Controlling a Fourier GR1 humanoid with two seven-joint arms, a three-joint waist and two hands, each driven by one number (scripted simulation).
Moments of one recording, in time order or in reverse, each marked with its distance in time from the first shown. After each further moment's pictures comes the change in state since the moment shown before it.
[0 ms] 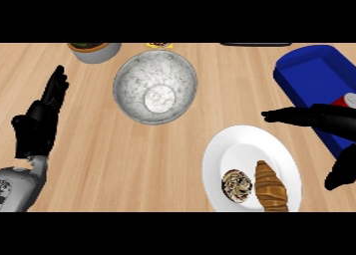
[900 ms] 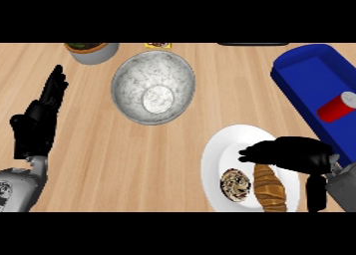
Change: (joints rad) left arm 0.011 -0.053 0.056 -0.030 -0.071 -0.045 0.040; right arm 0.069 0.109 0.193 -0.067 0.357 0.032 0.099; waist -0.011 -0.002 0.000
